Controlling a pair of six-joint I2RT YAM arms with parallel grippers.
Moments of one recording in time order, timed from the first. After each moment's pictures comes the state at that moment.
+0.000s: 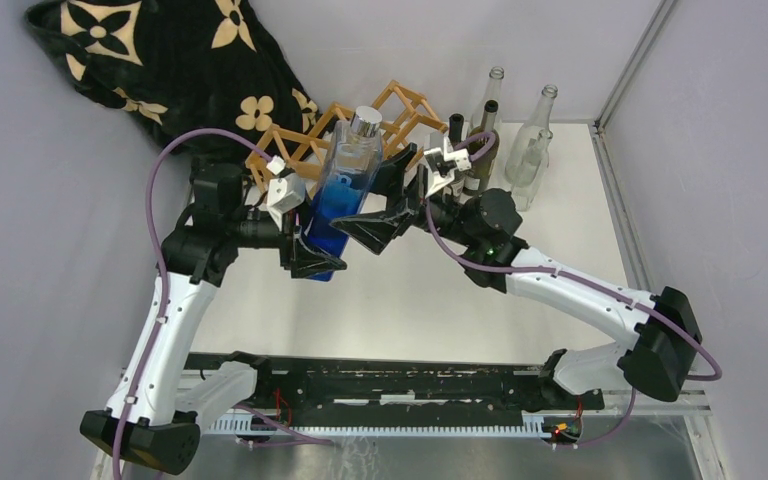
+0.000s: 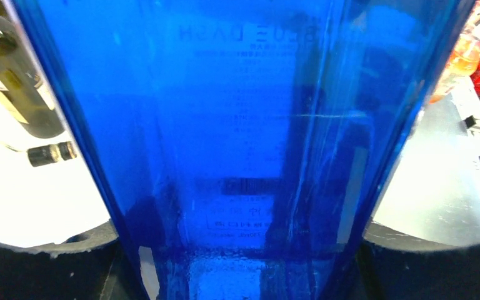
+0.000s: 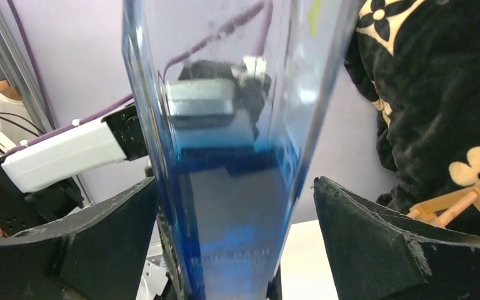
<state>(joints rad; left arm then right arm) -0.22 0.98 1.19 -0.71 1.23 0.34 0.91 1.33 1.07 0.80 -0.42 0.43</state>
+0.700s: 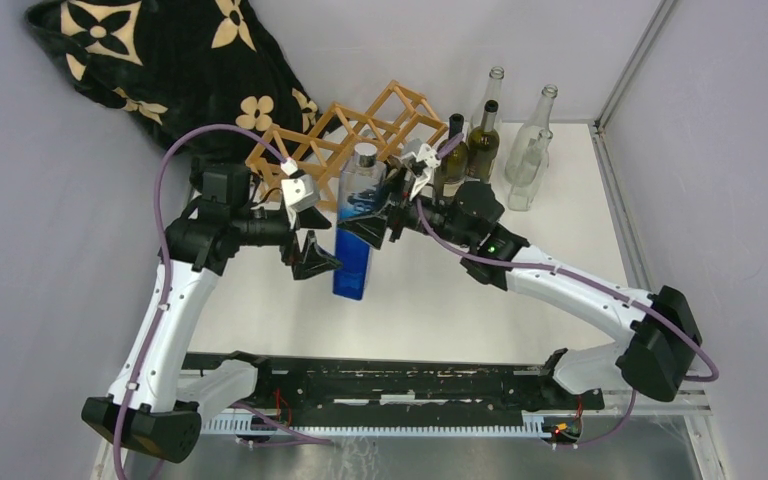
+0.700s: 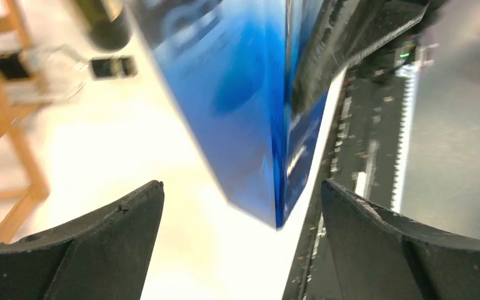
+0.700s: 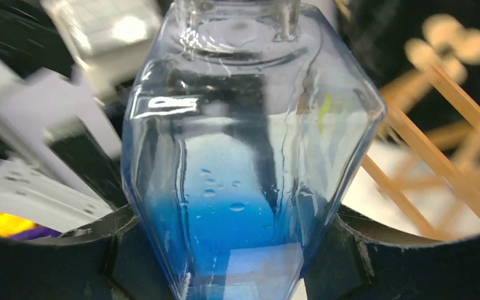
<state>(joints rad) -0.23 1.03 1.24 -0.94 1.02 0.53 0.89 1.38 1.10 0.56 -0.41 0.38</state>
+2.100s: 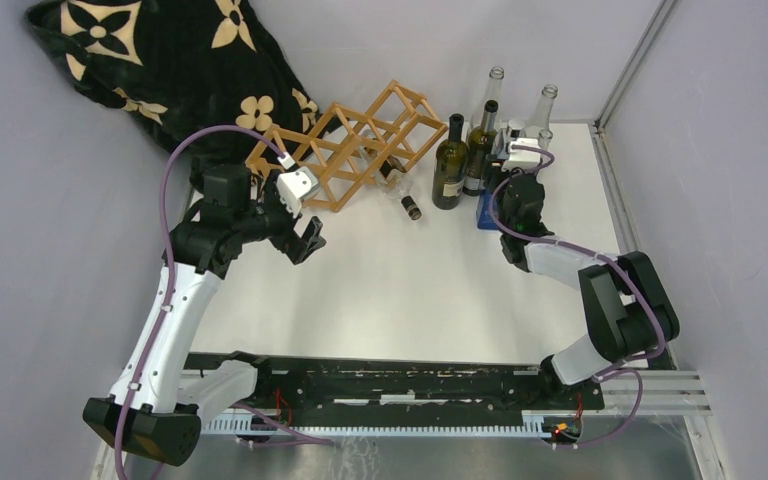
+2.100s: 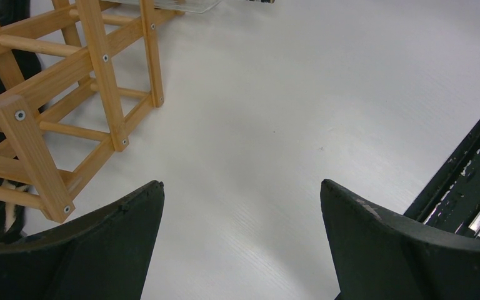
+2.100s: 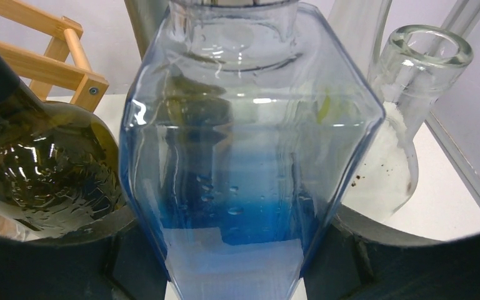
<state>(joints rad) -0.23 1.02 1.19 -0.83 0.50 0.50 0.32 1.54 0.74 0.82 0.42 -0.01</state>
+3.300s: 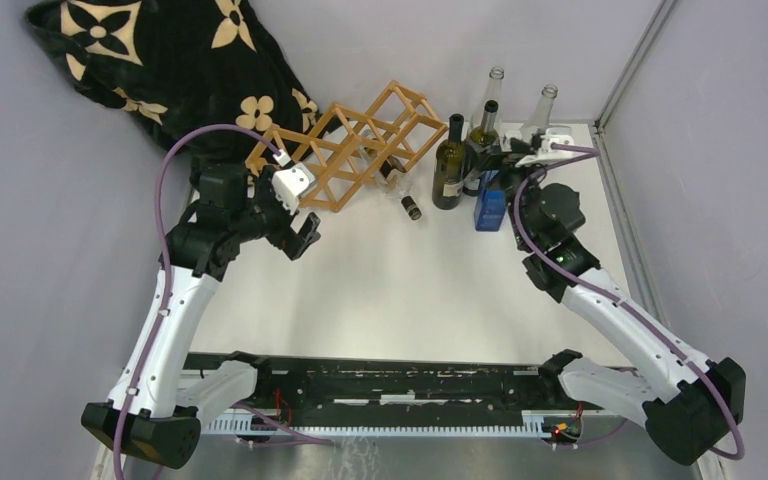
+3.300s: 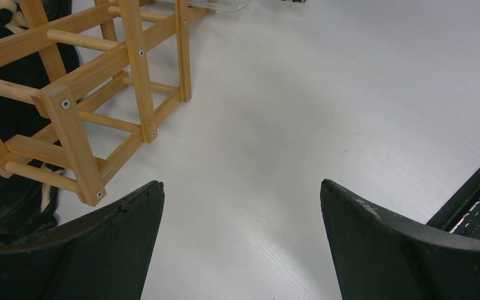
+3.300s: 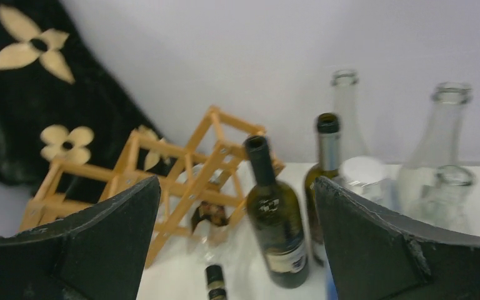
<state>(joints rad) -0.23 1.01 1.20 -0.81 0.42 0.50 0.52 1.03 0.87 0.43 0.37 0.15</state>
